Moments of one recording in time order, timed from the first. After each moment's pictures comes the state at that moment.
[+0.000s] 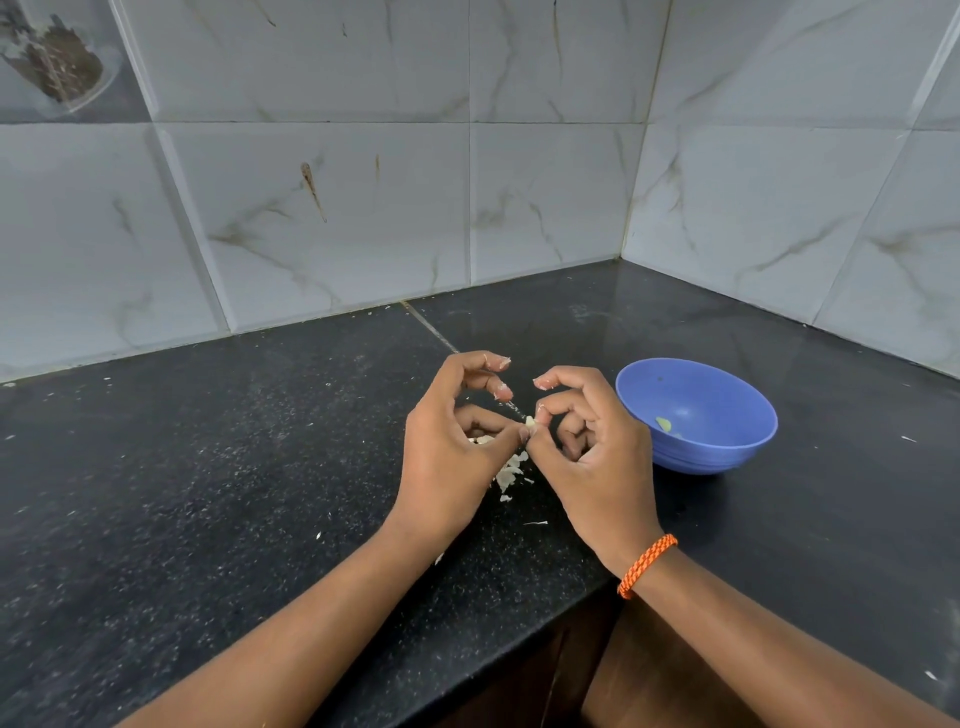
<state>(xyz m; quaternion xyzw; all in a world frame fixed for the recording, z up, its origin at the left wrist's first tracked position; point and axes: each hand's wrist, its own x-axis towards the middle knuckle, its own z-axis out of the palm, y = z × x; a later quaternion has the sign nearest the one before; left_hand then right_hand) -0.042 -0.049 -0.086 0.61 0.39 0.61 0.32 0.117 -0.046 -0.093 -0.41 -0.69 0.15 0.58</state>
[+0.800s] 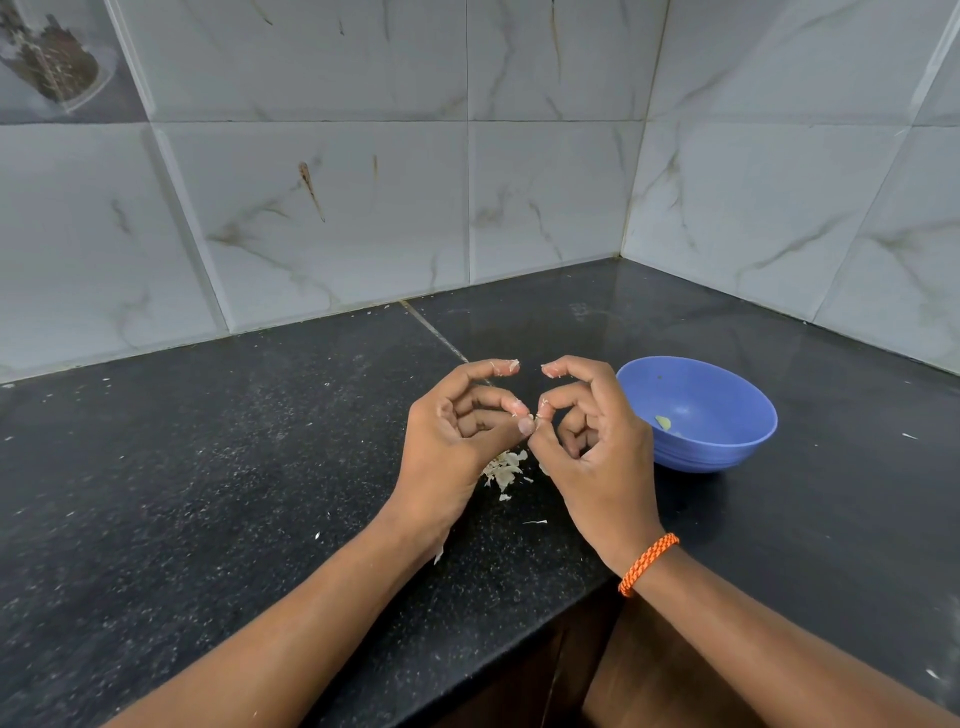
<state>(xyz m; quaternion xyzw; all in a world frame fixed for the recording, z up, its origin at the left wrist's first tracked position) -0.042 -0.049 -0.082 0.54 0.33 0.62 0.47 0.116 -0.047 -0.093 -0.41 -0.67 0.15 0.60</state>
